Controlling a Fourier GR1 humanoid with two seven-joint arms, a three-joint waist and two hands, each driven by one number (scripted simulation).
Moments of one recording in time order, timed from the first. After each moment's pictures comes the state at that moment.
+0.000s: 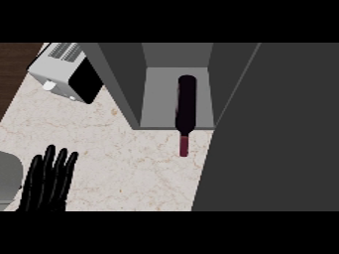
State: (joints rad) left arm 0.25 0.57 -0.59 -2.03 0.61 0.46 -0.59; right arm 0.08 -0.01 0.34 -2.48 -0.13 0.20 0.73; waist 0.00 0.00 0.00
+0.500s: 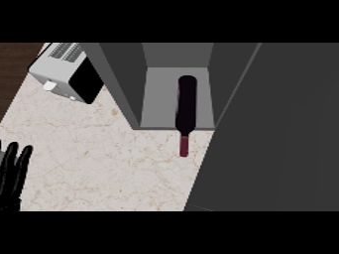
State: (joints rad) left arm 0.35 0.68 -0.36 -2.09 0.76 0.35 -0.58; right arm 0.11 0.00 0.61 -2.48 -0.11 0.20 0.76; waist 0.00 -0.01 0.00
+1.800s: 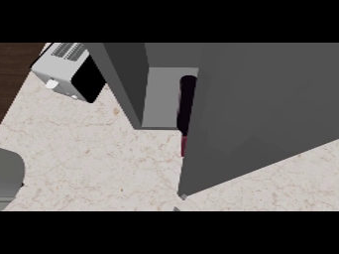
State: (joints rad) left arm 0.36 0.75 -0.07 -2.01 0.94 0.08 -0.46; right arm -0.28 -0.16 0.90 -2.39 0.15 -0.35 0.75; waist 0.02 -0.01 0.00
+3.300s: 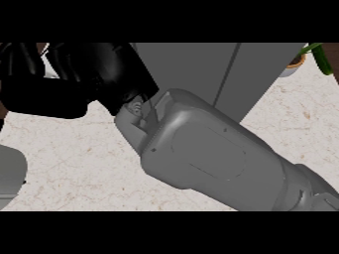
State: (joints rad) left arm 0.26 0.64 -0.07 -1.97 0.88 0.10 -0.38; right arm -1.24 0.00 0.48 -1.33 -0.19 -0.42 0.48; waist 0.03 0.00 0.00
